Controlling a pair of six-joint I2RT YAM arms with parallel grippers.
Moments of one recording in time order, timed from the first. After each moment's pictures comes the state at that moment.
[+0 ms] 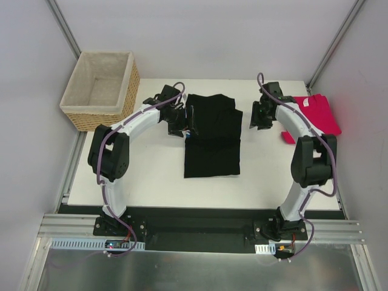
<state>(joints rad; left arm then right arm) -0.43 1.92 1.52 -0.63 0.41 -0.51 0.16 1.85 1.48 -0.74 -0.04 0.26</state>
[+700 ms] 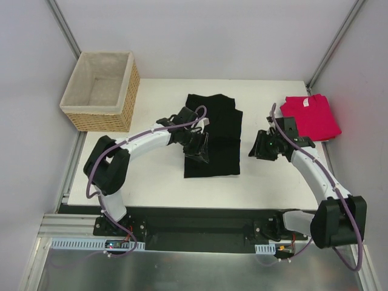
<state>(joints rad) -0.65 1.75 1.27 -0.54 0.50 -0.48 0.16 1.25 0.91 -0.66 -0.25 0.33</state>
